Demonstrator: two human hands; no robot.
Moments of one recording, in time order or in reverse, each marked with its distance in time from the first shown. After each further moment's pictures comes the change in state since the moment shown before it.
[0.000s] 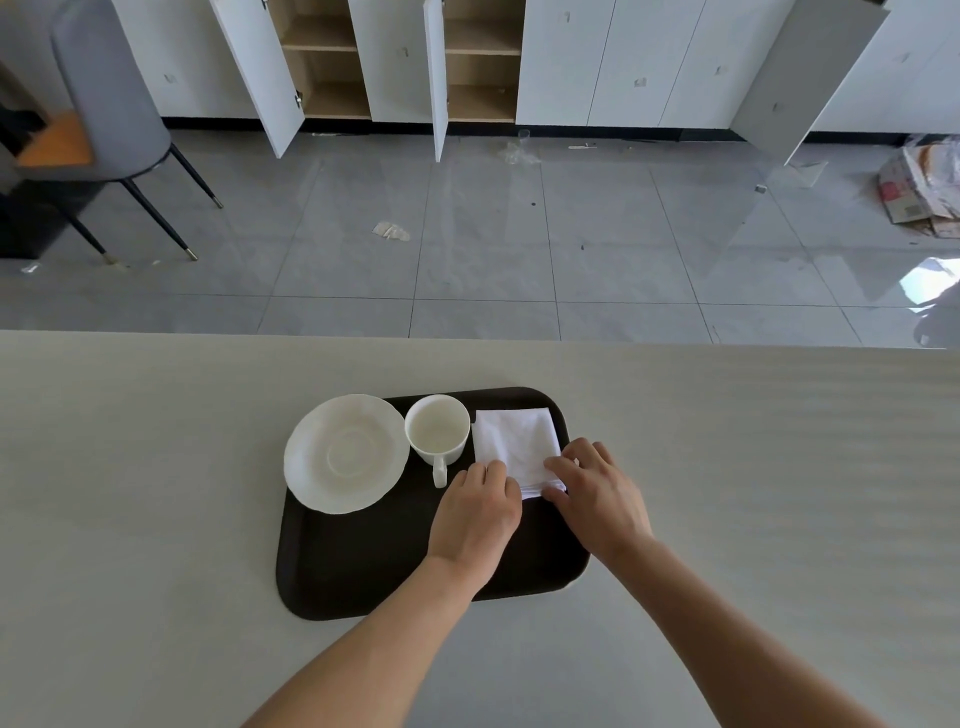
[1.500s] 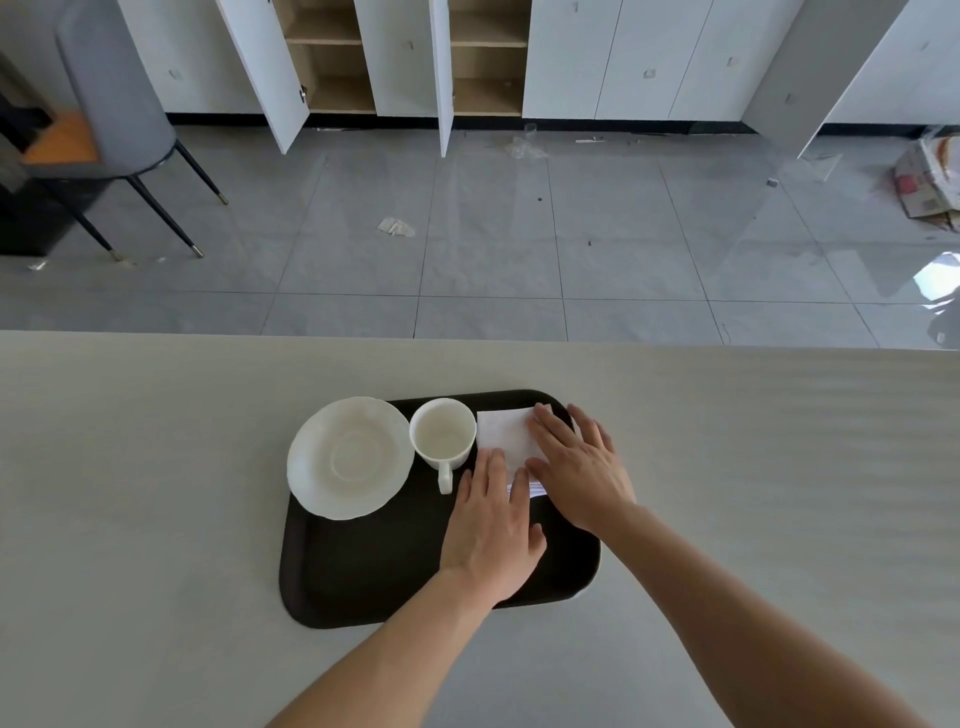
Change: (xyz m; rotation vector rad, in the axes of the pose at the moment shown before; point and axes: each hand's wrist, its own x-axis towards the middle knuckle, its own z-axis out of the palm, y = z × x) left_hand 0.002 0.010 0.036 -0.272 -0.172 -0.159; right_hand 0.043 -0.001 0.017 -0.097 -0.186 -0.044
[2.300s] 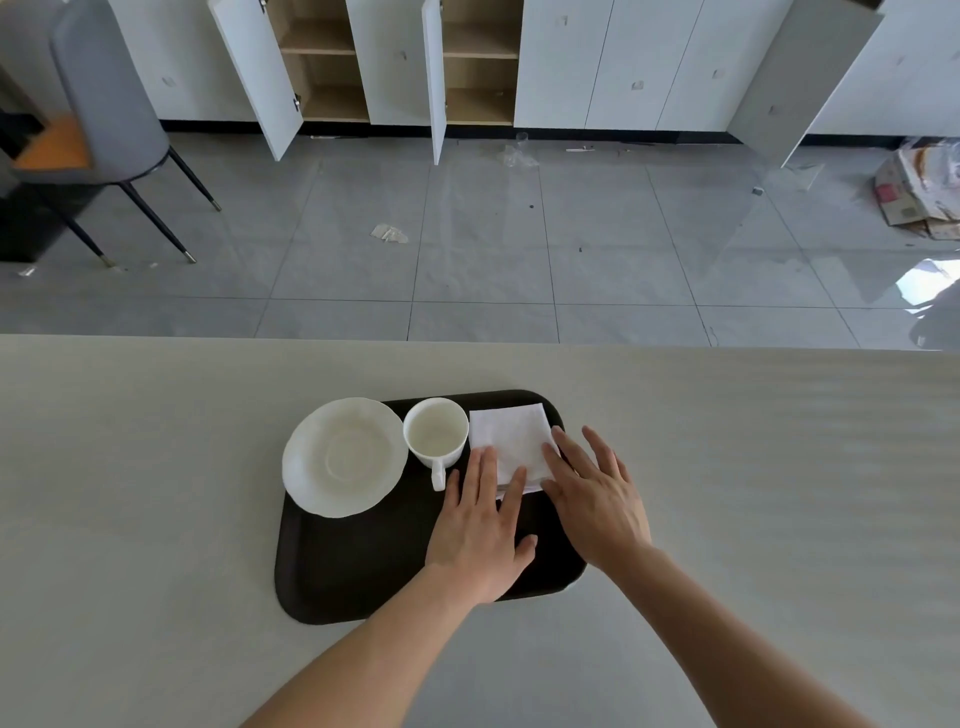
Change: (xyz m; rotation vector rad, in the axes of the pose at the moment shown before) left_hand -0.005 -0.009 0.010 0.098 -0.094 0.067; right_hand -0.047 0.007 0.003 -0.050 0.082 0.043
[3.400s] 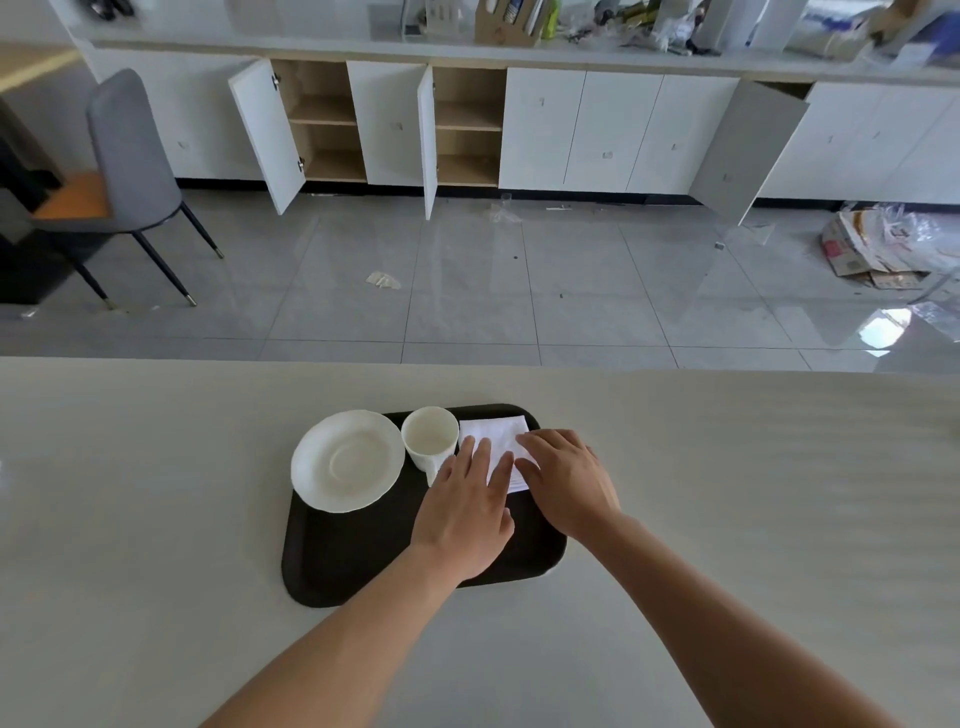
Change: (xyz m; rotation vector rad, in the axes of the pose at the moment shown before) left_hand -0.027 0.002 -0.063 0.029 0.166 0.048; right_hand -0.009 -0.030 -0.059 0.195 0.162 -0.035
